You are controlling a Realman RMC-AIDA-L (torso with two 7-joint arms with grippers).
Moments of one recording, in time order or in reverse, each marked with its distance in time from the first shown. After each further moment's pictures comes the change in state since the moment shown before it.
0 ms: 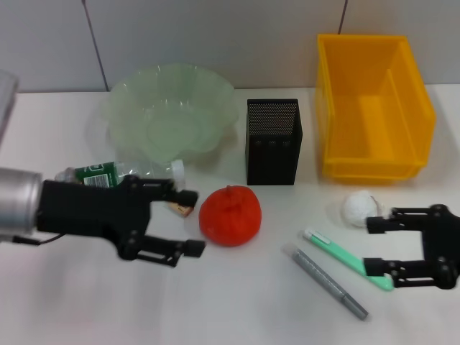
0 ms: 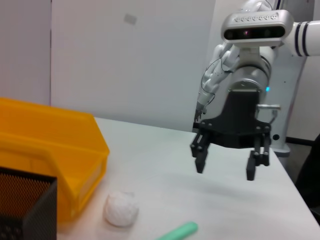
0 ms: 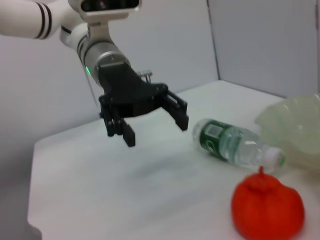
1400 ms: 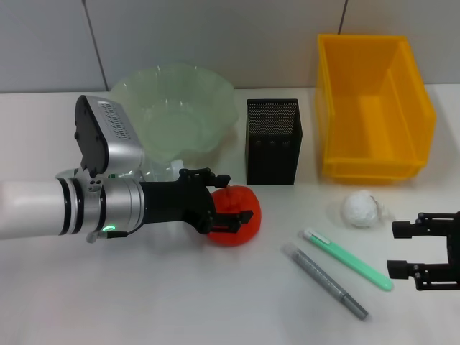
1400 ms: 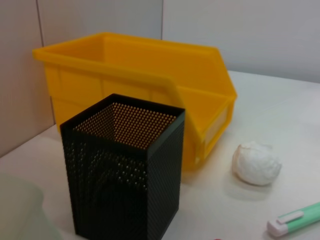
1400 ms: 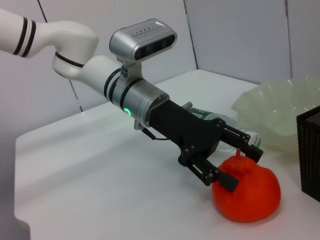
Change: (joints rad) left arm -0.026 -0.012 0.450 -0.446 -0.481 -0.808 0.132; right arm -0.050 0.000 0.020 -0.084 -0.011 -0.012 0.057
